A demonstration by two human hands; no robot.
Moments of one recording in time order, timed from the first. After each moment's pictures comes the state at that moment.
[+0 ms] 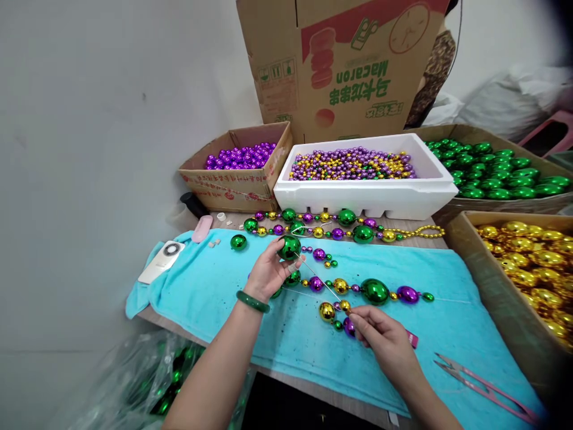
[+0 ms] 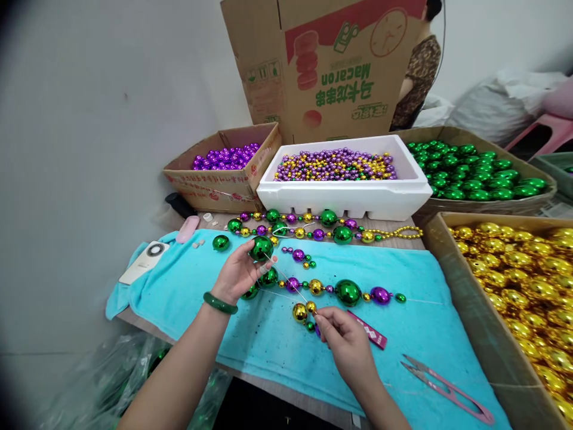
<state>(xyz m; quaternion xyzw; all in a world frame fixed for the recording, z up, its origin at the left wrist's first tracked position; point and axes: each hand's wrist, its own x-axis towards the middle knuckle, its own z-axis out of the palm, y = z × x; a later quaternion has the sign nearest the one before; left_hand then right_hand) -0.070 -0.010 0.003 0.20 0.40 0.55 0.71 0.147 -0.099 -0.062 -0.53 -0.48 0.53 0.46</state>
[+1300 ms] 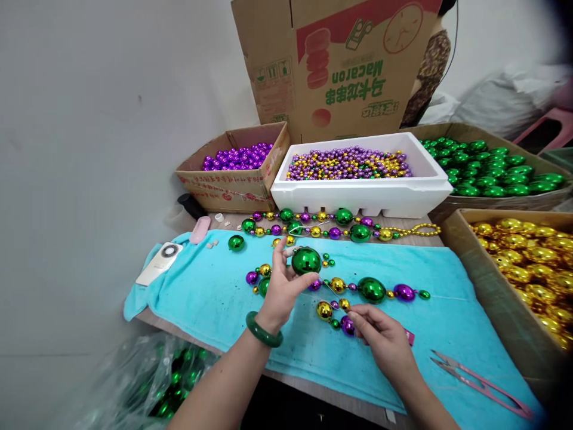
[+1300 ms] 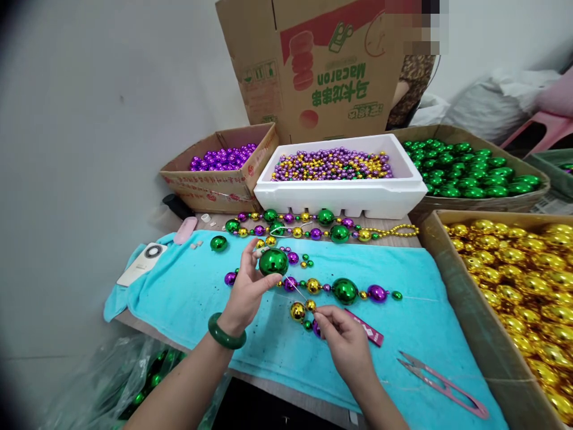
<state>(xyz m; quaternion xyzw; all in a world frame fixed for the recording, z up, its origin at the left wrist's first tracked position) -0.027 -0.052 0.004 0.40 0.44 0.58 0.56 0.148 -0.099 -0.070 -0.55 -0.46 0.50 0.48</state>
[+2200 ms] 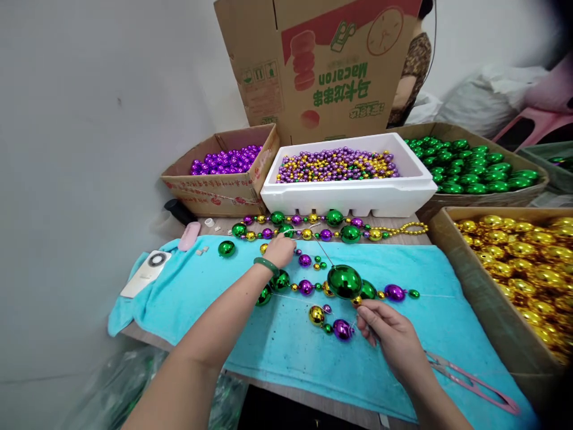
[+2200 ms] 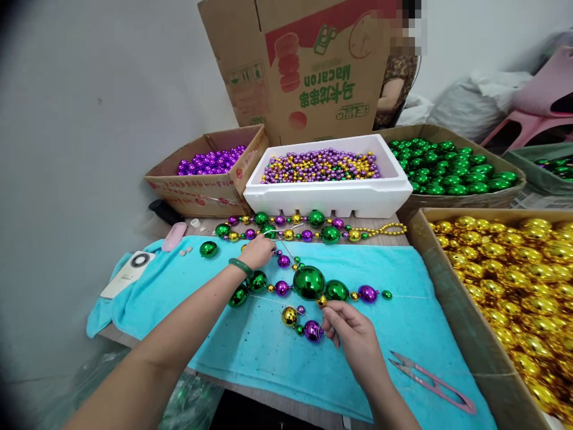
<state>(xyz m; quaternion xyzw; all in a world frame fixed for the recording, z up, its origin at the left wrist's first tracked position) -0.056 0.083 -0.054 0.81 0.56 0.06 0.12 0.175 -0.089 -0.071 -0.53 -0.36 0.59 0.50</state>
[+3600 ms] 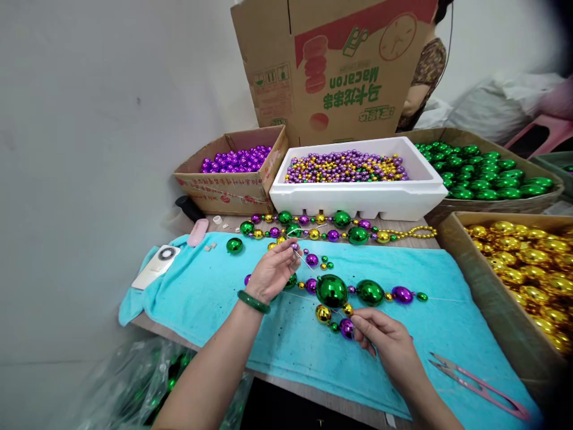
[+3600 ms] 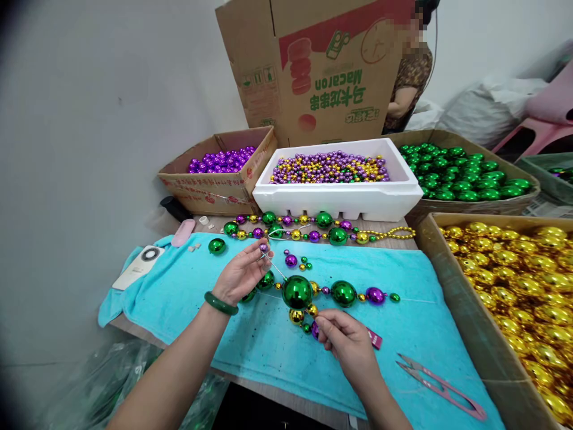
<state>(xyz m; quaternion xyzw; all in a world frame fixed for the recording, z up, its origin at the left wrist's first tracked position) -0.056 -0.009 0.007 0.23 0.35 0.55 0.73 0.156 -0.101 -0.065 -0.53 -0.38 0.60 0.46</state>
